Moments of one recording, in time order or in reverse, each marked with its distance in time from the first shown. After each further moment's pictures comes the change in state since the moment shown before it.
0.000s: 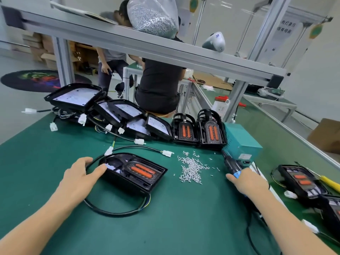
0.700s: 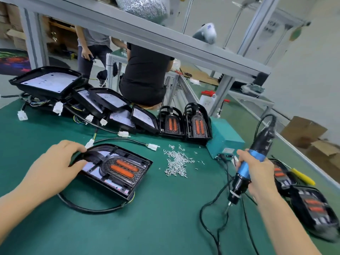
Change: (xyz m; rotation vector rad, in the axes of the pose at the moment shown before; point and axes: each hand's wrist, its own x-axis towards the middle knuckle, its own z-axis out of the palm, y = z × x) left_hand 0.036 -0.005 -0.006 0.428 -0.026 0.449; right_hand -0.042 0.031 -0.045 1.584 0.157 -0.068
